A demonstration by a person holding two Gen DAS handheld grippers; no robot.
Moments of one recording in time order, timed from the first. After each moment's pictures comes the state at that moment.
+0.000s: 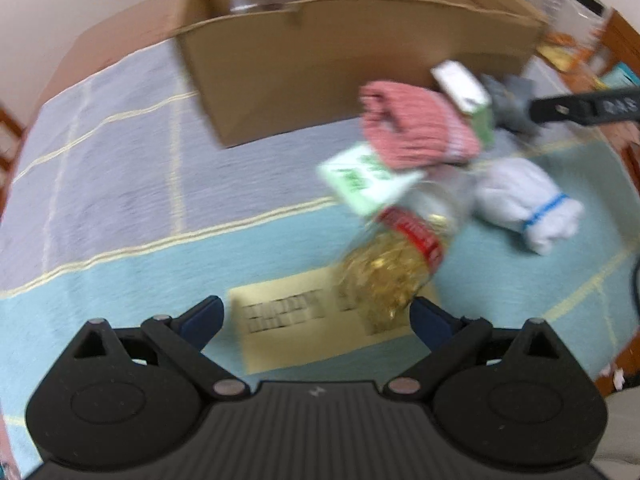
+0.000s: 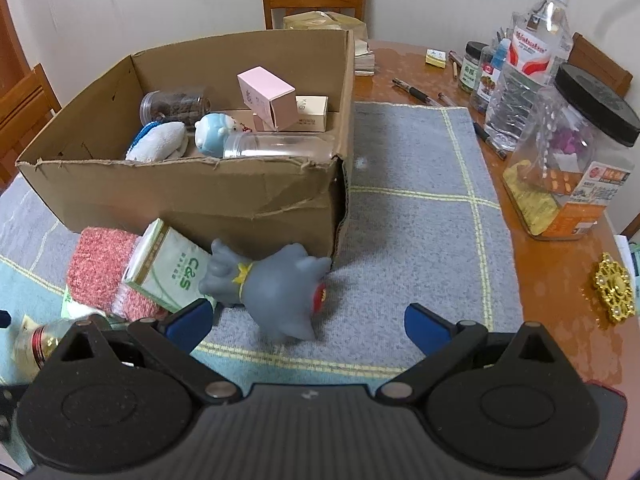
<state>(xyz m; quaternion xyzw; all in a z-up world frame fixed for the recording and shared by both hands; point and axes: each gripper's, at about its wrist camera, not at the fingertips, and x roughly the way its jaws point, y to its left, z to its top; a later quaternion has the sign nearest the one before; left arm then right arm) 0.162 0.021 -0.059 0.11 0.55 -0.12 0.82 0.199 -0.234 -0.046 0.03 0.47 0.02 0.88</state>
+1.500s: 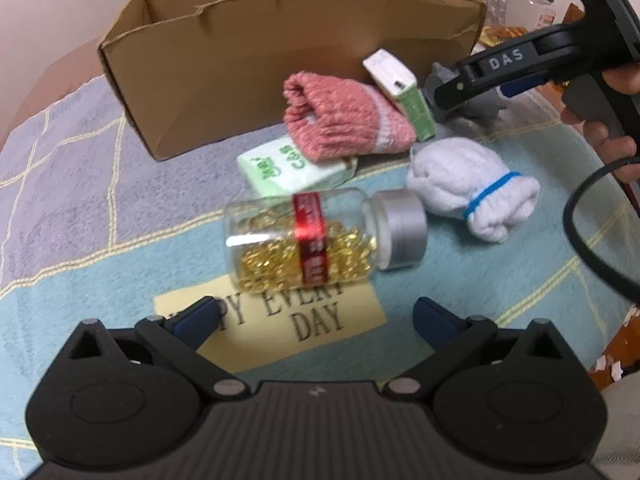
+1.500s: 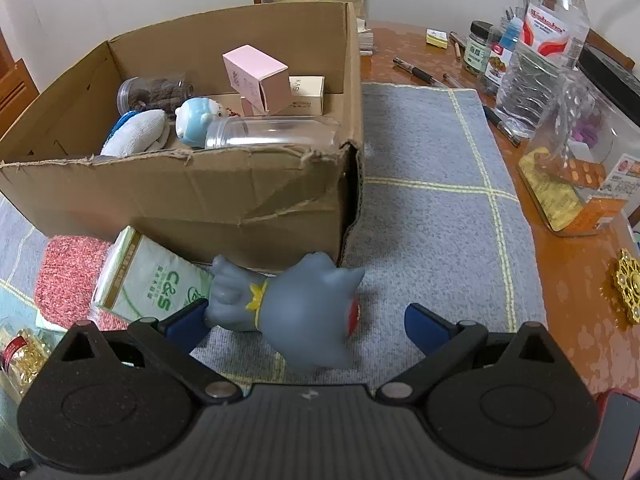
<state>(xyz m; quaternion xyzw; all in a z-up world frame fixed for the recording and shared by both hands) 0.138 -0.015 -0.076 0.11 0.50 -0.19 0.84 0.224 -0.225 -0.071 0.03 0.49 0.01 0.87</state>
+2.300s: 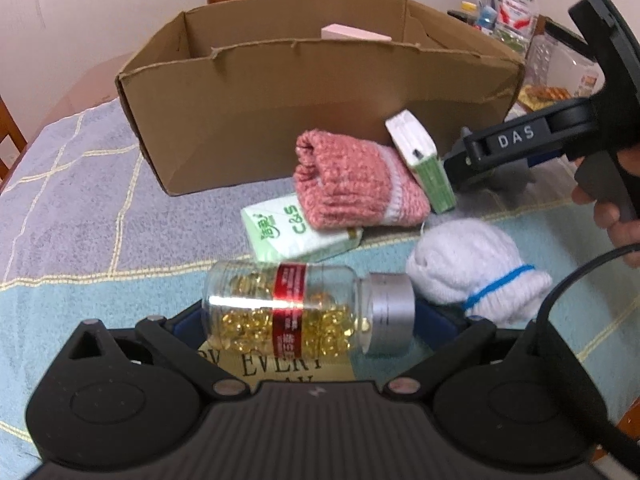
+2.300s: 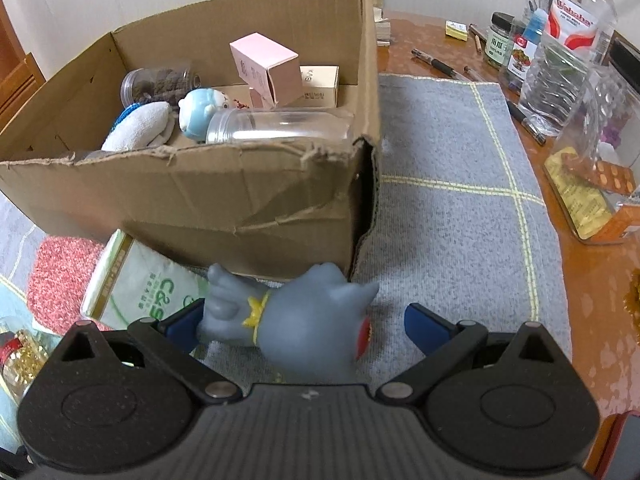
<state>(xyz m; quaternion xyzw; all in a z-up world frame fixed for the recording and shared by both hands) 0.152 -0.030 -0.070 0.06 0.46 -0.12 0.88 0.234 -0.224 -0.082 0.04 0.49 0.03 0.87</state>
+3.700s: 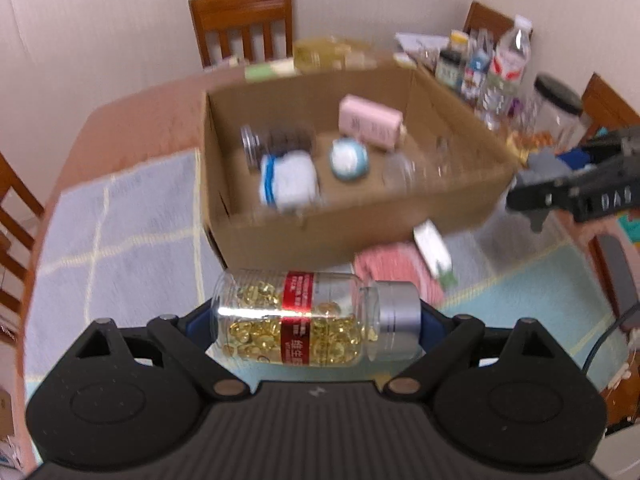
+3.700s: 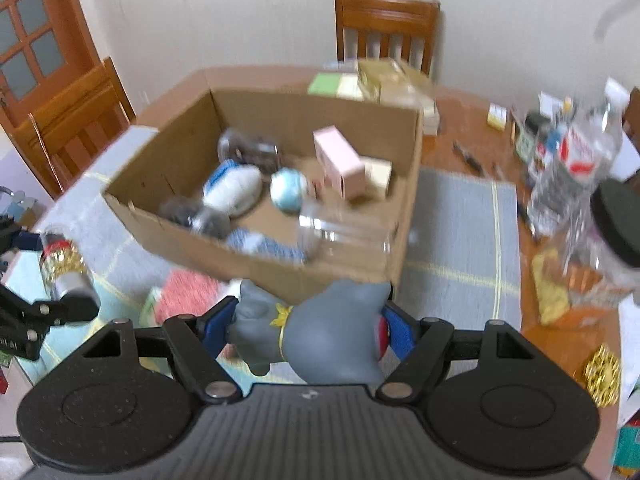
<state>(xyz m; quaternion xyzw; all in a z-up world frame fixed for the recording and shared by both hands) 0.201 0.010 0.037 0.08 0.45 -0.16 0.87 0.211 -0.214 0.040 -0.01 0.44 0.12 0.89</state>
